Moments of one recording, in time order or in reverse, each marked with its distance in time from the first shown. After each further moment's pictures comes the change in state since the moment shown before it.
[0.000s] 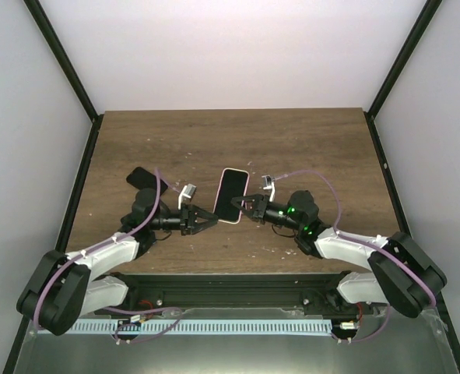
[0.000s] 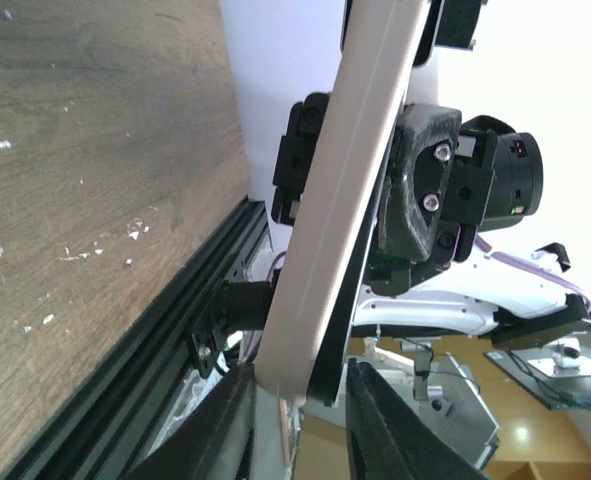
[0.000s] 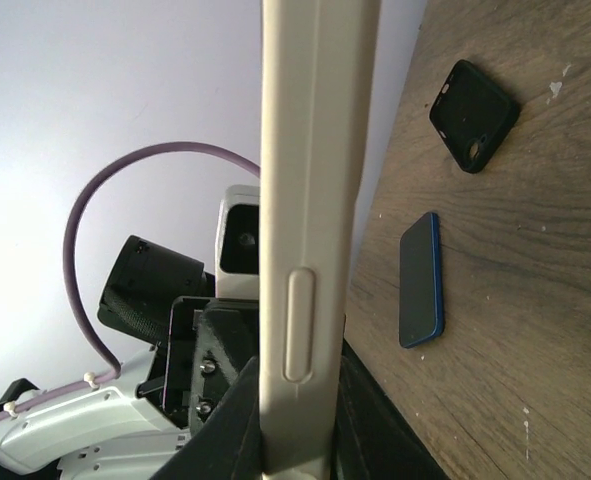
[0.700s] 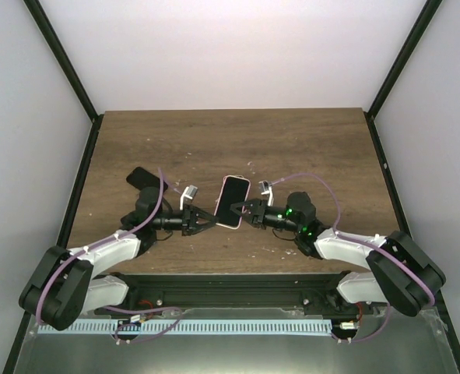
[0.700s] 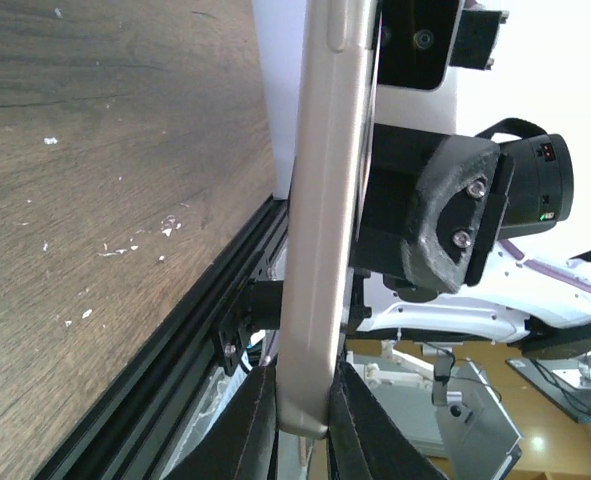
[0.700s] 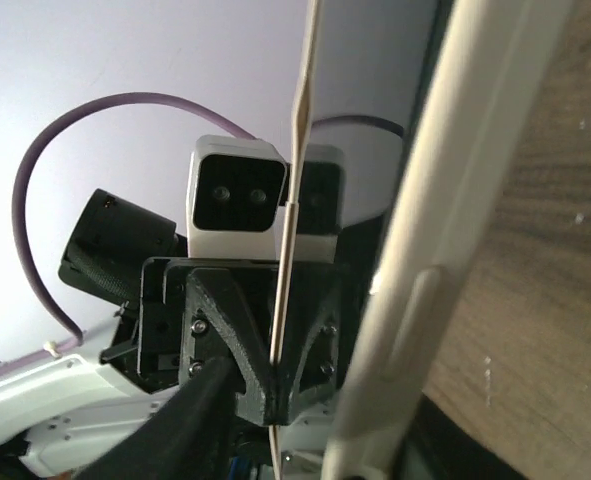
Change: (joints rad) left arm -0.003 0.036 0.017 -0.070 -0.012 0.071; right arm 0.003 0.011 -0.018 -0.051 -0.028 -0.031
